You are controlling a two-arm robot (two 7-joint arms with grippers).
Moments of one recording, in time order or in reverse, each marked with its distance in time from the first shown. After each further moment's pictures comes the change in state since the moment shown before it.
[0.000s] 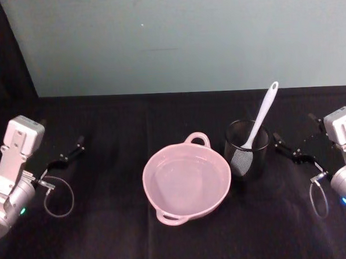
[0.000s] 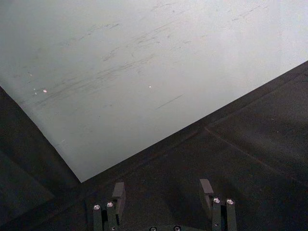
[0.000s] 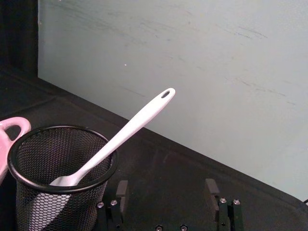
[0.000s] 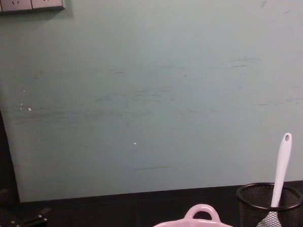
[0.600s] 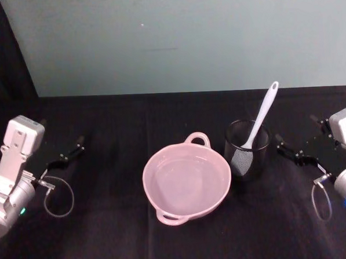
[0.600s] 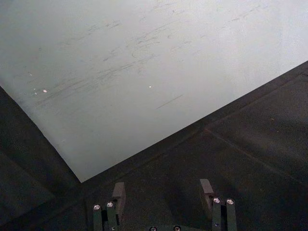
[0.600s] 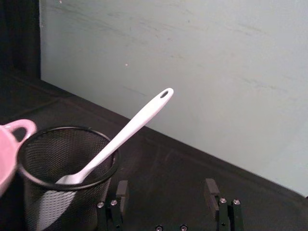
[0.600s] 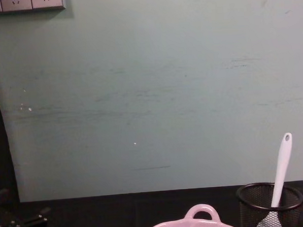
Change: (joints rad) left arm 0.000 0.000 0.000 0.000 0.000 0.000 0.000; right arm -0.031 0.010 0.027 -0.040 0.023 0.022 0.014
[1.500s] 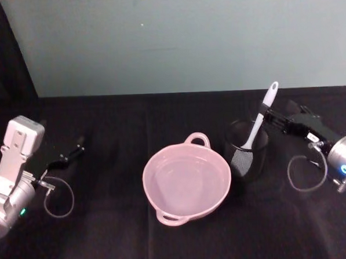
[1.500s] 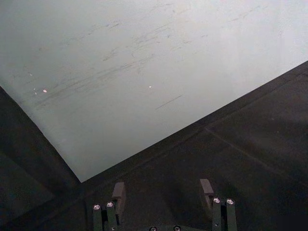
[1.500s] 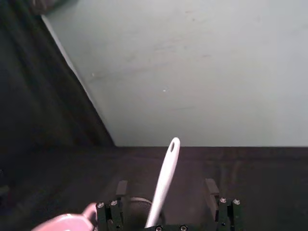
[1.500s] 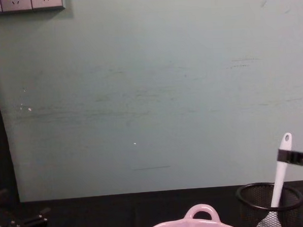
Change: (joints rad) left arm 0.000 0.000 0.000 0.000 0.000 0.000 0.000; right arm 0.073 -0.144 0.184 0.042 0.480 0.236 0.339
